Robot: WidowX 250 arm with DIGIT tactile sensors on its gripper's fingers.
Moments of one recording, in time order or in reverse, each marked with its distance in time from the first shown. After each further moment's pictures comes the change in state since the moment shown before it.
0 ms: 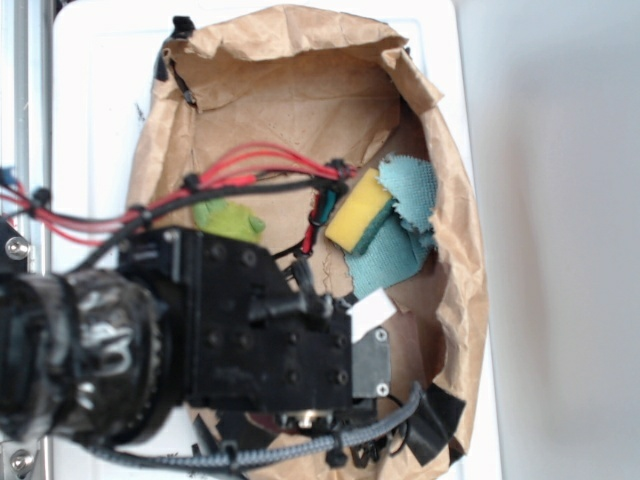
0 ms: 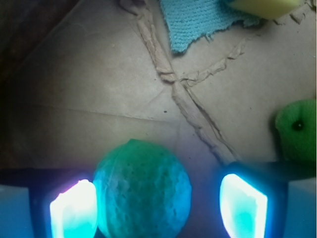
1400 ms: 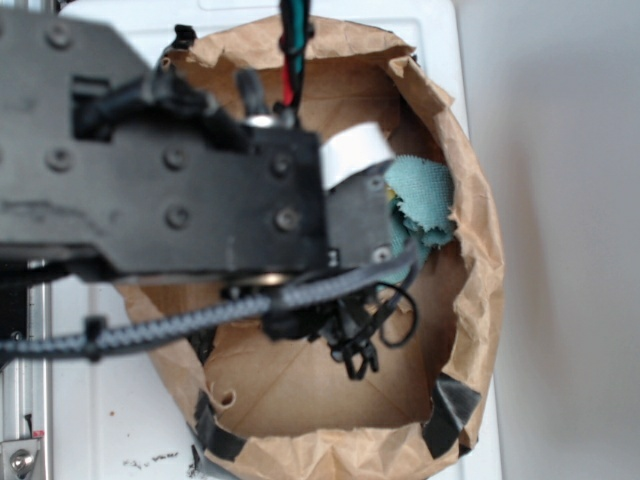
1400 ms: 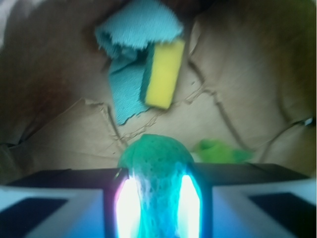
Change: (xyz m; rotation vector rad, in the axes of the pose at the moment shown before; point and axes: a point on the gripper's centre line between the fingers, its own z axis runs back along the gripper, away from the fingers) arm 0.051 0.053 0.102 0.105 -0.120 0.037
